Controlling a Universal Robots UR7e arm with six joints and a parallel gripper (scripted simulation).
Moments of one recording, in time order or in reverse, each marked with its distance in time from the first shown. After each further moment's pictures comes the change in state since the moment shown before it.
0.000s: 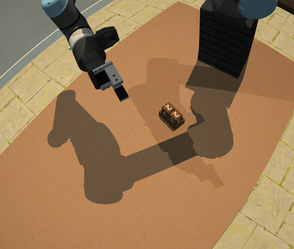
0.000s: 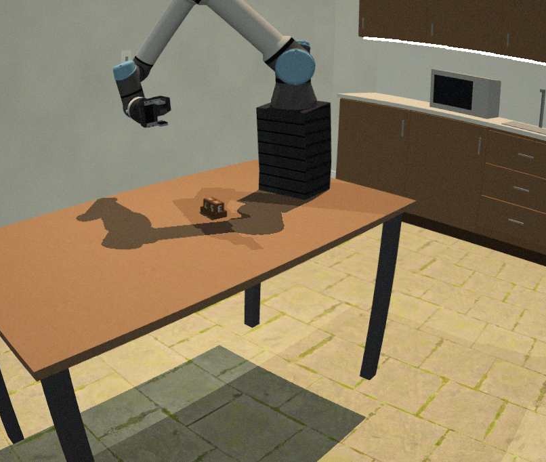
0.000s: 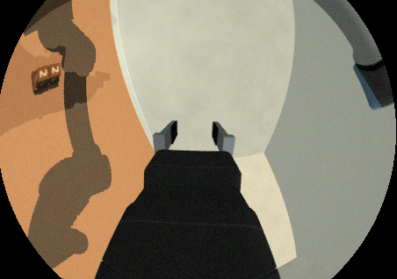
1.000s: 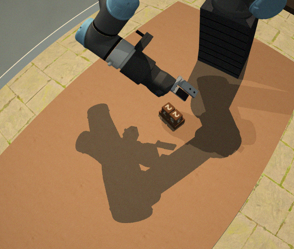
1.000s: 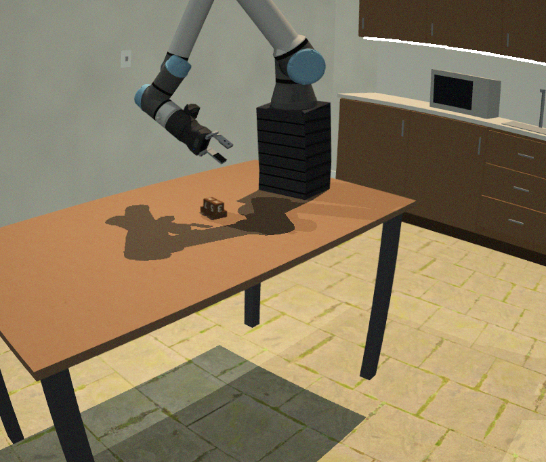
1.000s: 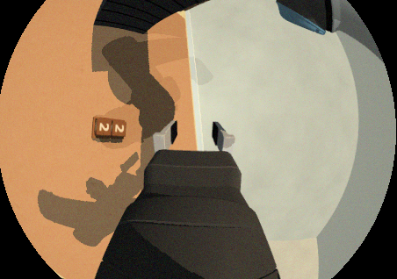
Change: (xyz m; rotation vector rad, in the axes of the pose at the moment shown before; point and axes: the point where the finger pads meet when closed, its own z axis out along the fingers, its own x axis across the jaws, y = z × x) arm -0.138 -0.158 0.009 0.528 -0.623 -0.069
